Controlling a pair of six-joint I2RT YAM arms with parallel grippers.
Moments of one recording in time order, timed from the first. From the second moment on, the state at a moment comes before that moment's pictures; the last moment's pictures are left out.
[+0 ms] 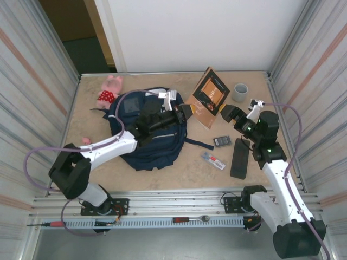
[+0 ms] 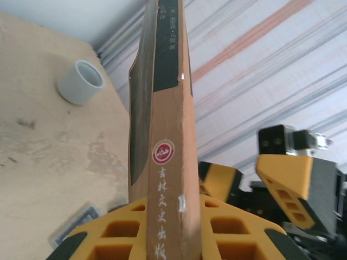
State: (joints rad) left arm -0.78 1.49 0.98 0.46 0.29 -0.89; right arm 0.10 0.82 0.66 -0.04 -0.47 0.85
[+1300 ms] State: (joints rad) left arm -0.79 1.33 0.86 0.60 0.24 -1.01; right arm 0.26 0.95 0.67 0.42 -0.71 1.15
